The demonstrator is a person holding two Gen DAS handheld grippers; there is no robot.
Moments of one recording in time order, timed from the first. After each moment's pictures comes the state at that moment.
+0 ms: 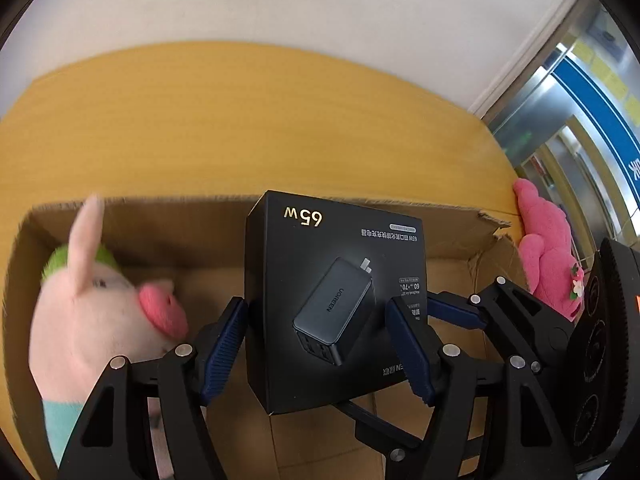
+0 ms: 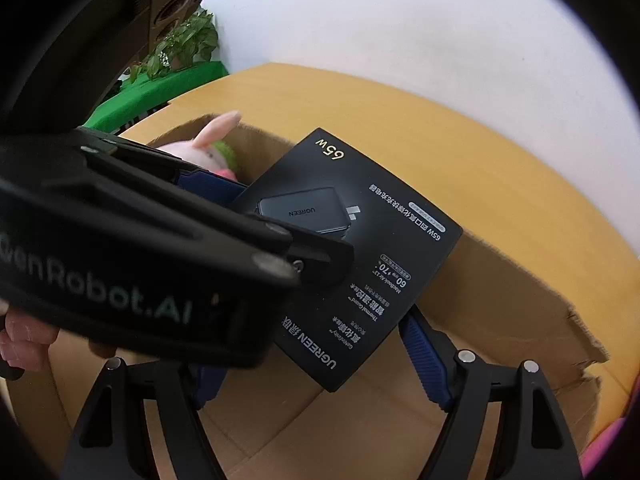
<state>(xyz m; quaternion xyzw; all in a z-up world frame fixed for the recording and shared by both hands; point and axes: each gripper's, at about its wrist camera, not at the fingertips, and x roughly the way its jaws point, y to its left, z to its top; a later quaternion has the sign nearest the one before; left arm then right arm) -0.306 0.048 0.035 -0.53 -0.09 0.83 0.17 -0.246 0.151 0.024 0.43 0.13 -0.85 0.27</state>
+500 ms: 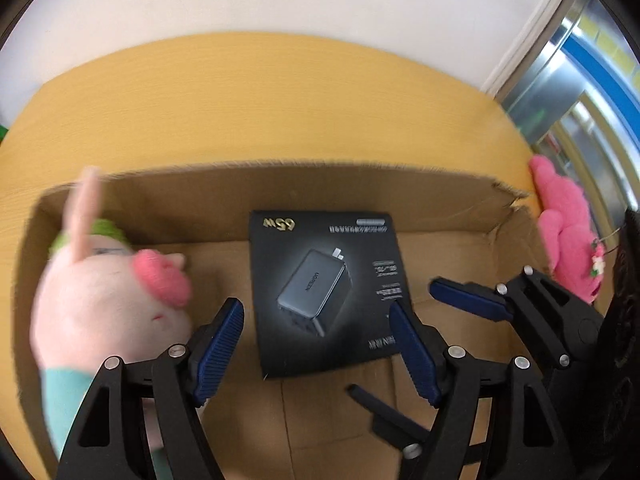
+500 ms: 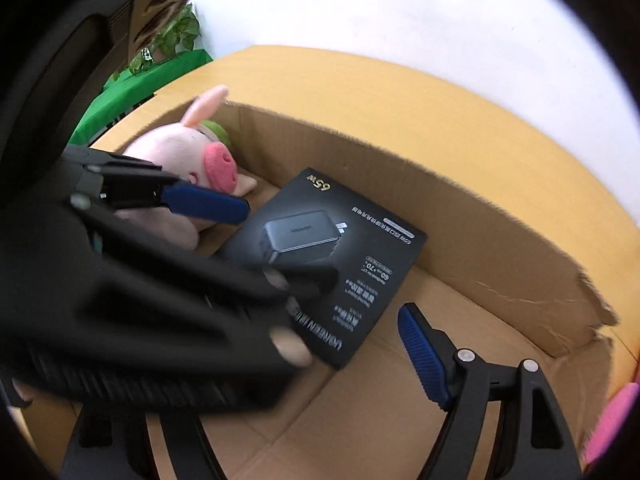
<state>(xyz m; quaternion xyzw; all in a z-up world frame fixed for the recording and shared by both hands) -0.288 0.051 0.036 -0.53 -0.05 0.83 0.14 -0.239 0.159 0.026 0.47 0.12 -0.85 0.23</state>
